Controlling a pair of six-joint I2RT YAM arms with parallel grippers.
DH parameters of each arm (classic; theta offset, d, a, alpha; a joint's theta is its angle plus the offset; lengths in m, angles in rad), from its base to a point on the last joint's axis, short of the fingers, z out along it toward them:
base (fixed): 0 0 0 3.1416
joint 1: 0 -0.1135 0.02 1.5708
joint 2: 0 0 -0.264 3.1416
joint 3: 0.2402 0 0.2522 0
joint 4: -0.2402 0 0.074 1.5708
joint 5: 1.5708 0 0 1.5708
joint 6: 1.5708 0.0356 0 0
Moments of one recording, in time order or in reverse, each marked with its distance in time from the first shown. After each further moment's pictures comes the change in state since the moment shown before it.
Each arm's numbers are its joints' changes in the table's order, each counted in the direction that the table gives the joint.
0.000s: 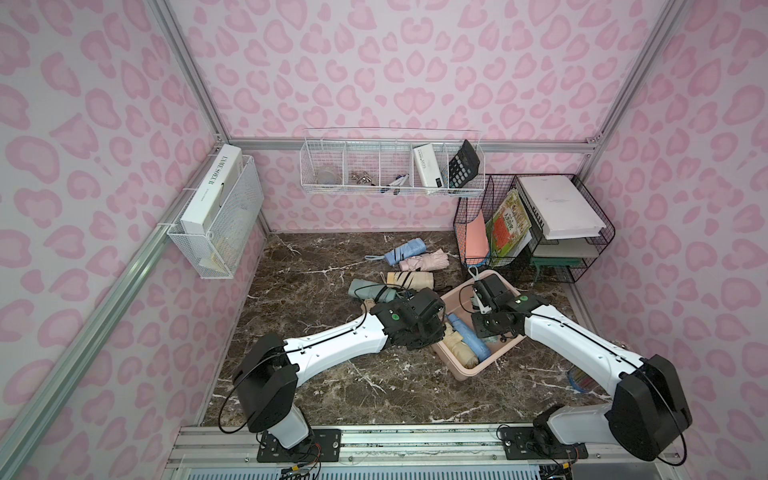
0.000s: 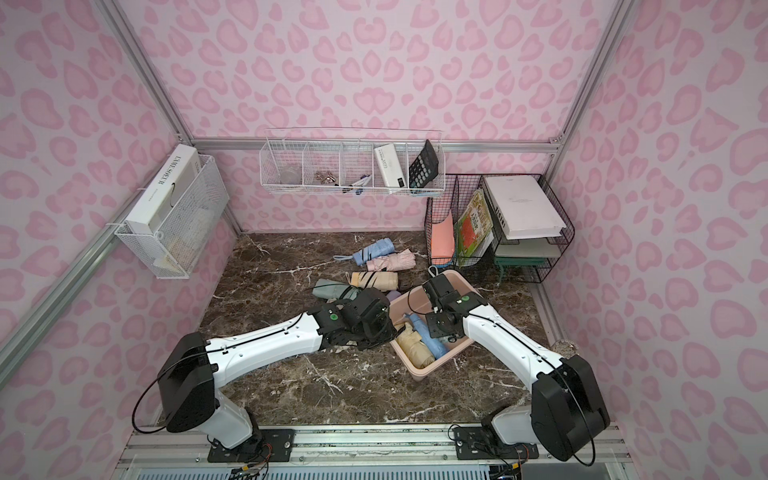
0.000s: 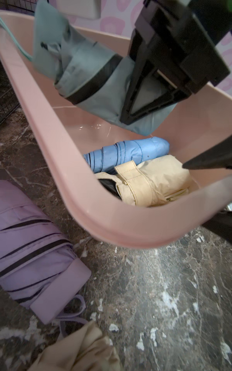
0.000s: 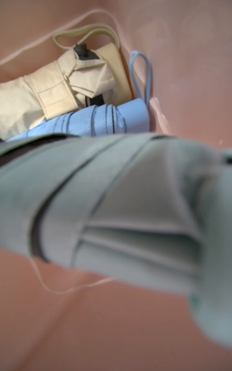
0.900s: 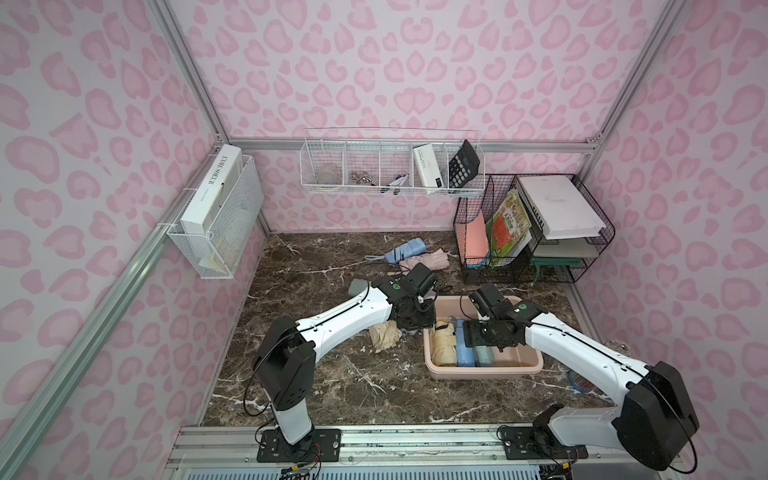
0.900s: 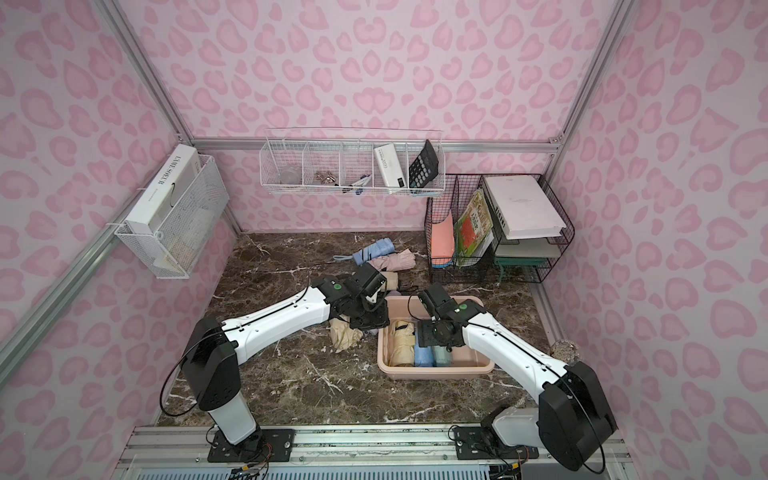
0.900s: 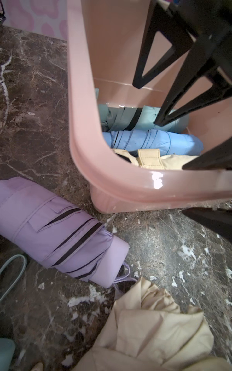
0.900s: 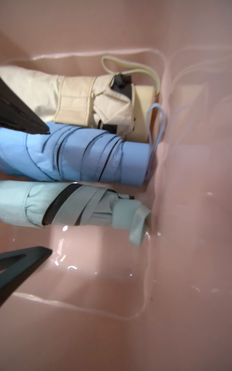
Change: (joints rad) left arm -0.133 0.135 0.214 -0.245 0.129 0.381; right arm -0.055 -0.058 -0.030 -0.024 -0.055 0.196
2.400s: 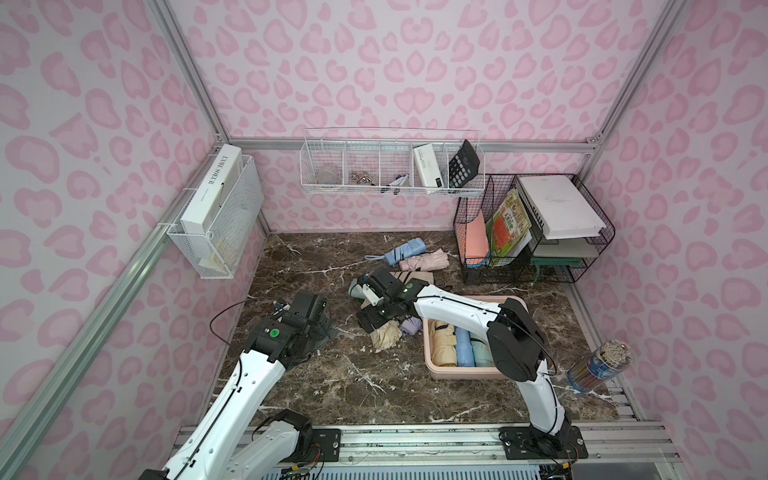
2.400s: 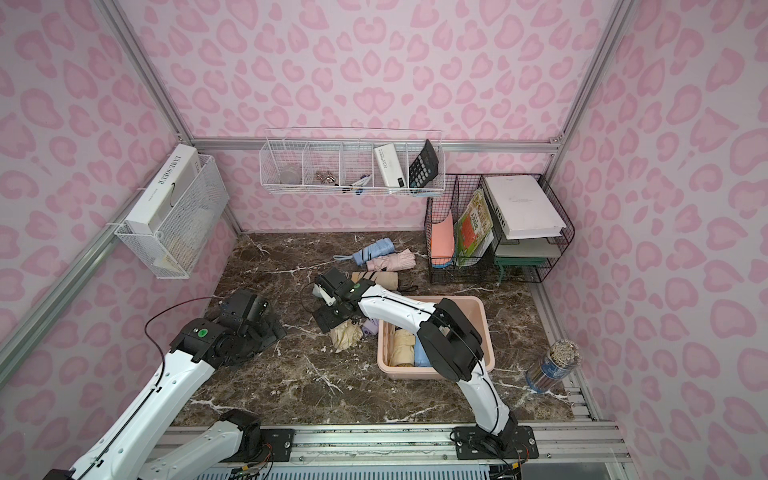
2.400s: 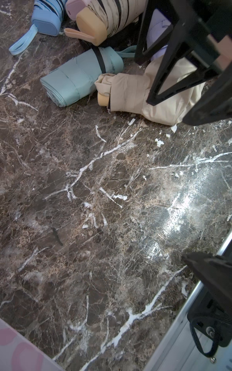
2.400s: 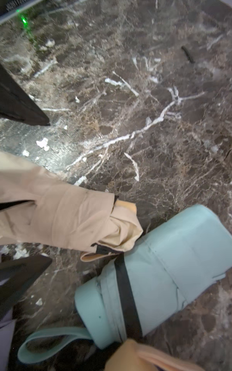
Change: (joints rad) left arm -0.479 -0.828 -0.482 -0.408 -0.438 -0.128; right arm -0.354 0.869 0.830 0.236 -0.172 -0.248
